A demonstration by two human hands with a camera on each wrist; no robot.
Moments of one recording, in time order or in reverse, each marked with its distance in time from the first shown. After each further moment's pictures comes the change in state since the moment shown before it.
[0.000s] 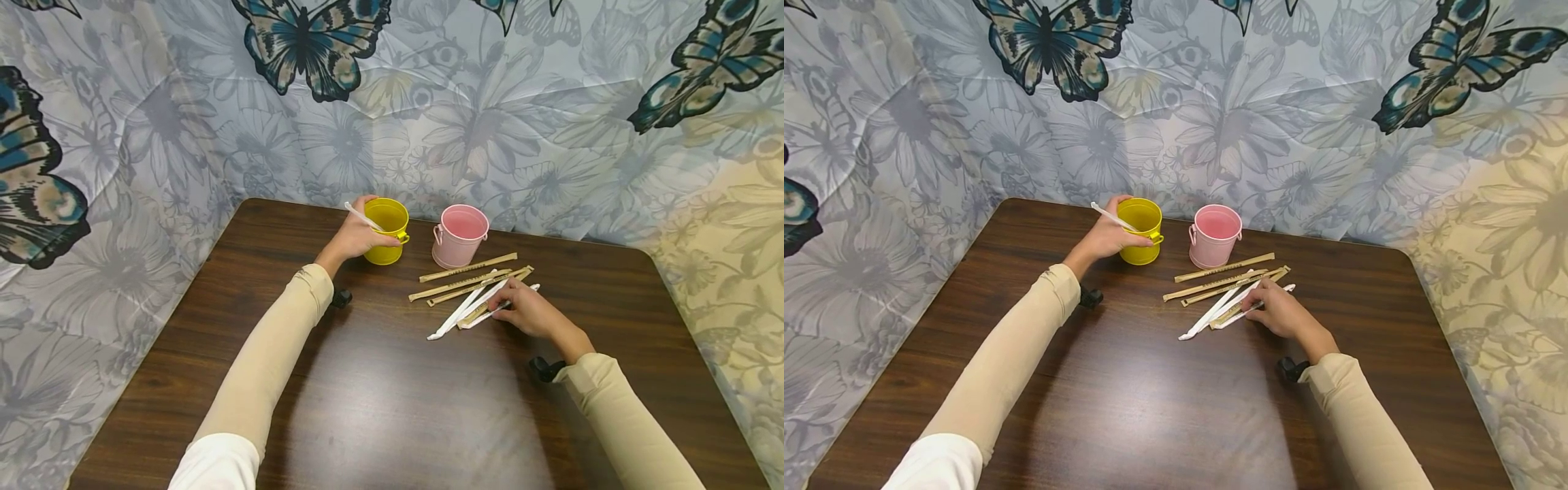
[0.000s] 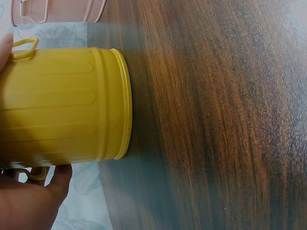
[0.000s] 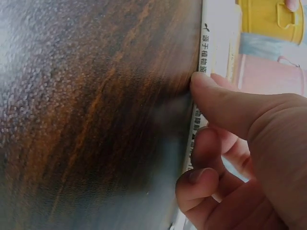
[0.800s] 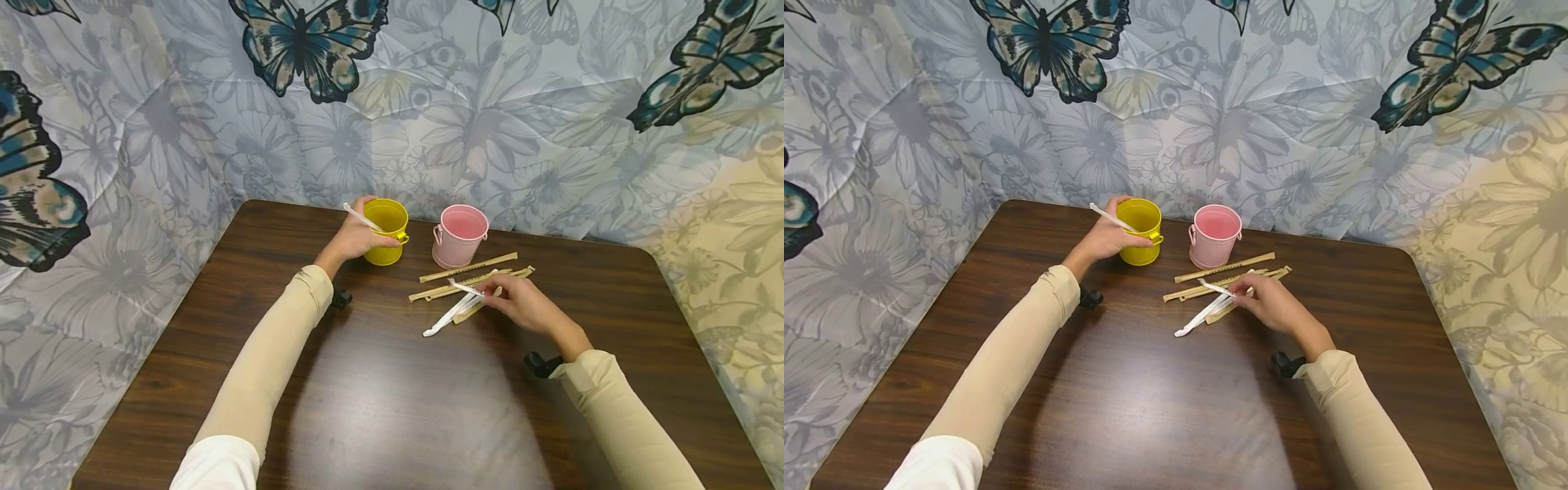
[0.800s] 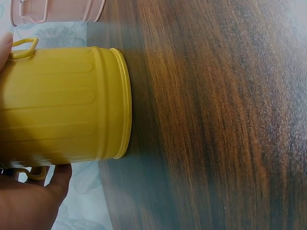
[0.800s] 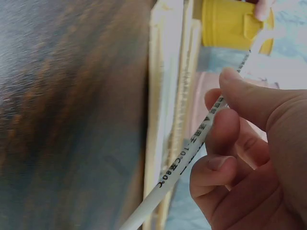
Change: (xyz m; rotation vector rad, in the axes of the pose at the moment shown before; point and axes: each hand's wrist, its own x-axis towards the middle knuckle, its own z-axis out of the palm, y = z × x) left_hand -0.002 0.002 0.000 0.015 0.003 0.002; right_hand 0.017 -0.021 -0.008 0.120 0.092 -0.011
